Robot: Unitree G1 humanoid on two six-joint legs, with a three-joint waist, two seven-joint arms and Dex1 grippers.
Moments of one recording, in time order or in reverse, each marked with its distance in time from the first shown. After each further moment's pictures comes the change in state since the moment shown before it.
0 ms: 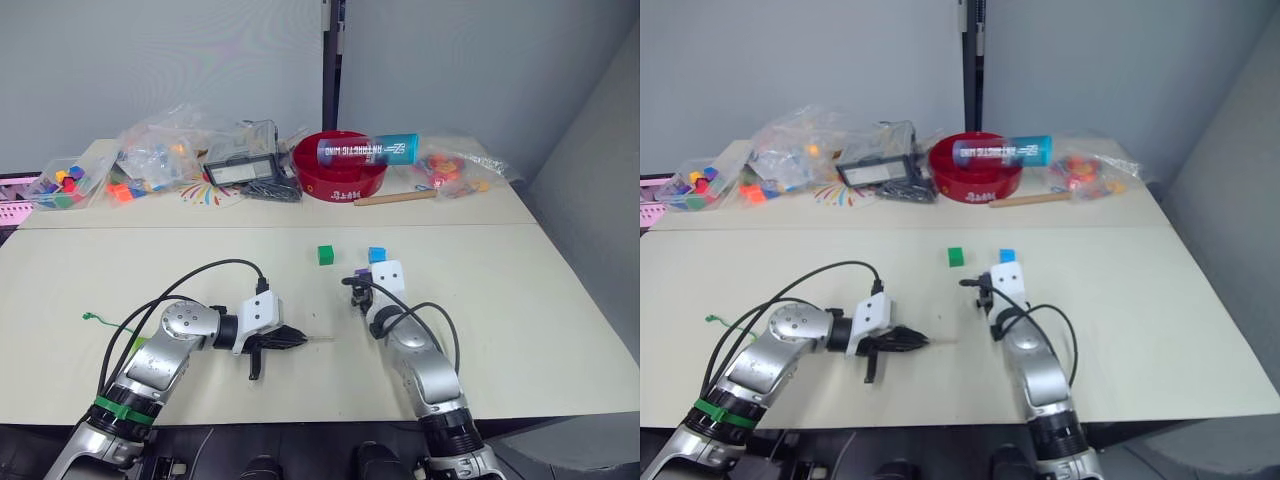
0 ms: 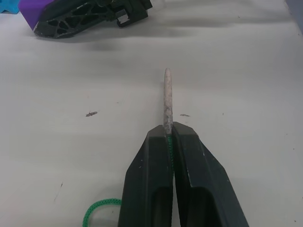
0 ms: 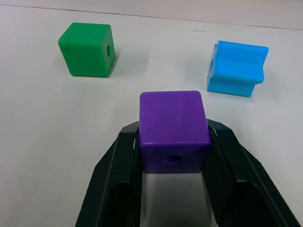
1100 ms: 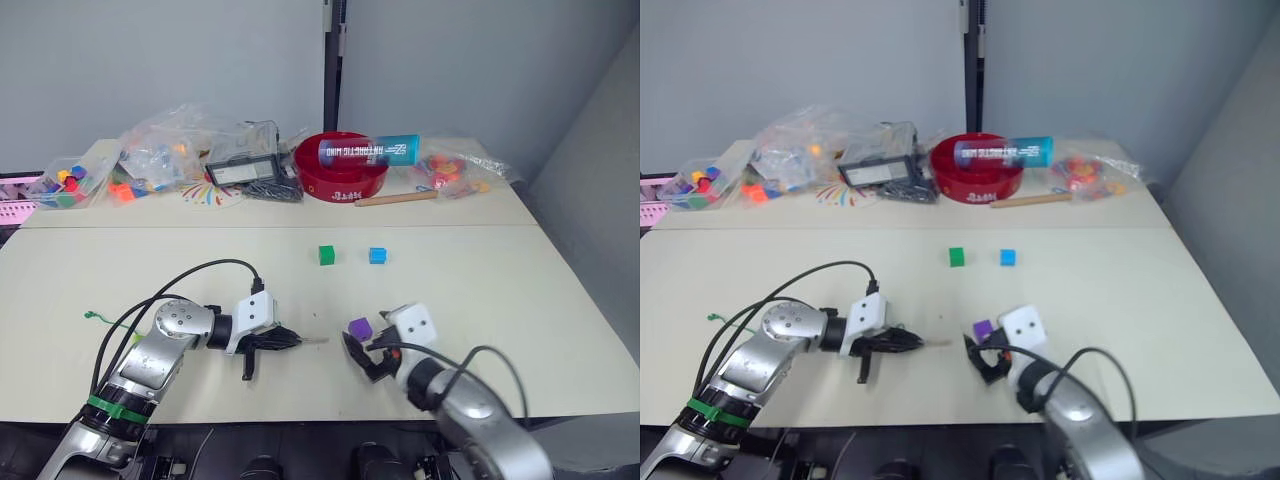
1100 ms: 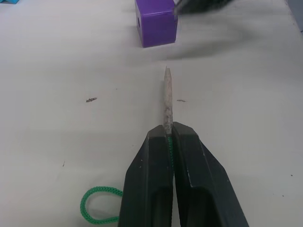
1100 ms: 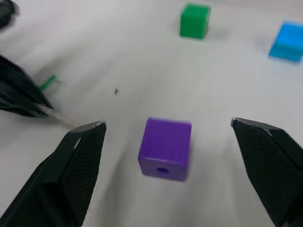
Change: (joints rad) left arm 0.002 0.027 0.016 0.008 0.000 -0.001 -0.027; right arm 0.342 -0.373 0.018 -0.721 0.250 0.317 0.398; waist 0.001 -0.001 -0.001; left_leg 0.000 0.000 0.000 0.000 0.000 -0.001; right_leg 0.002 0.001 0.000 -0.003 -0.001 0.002
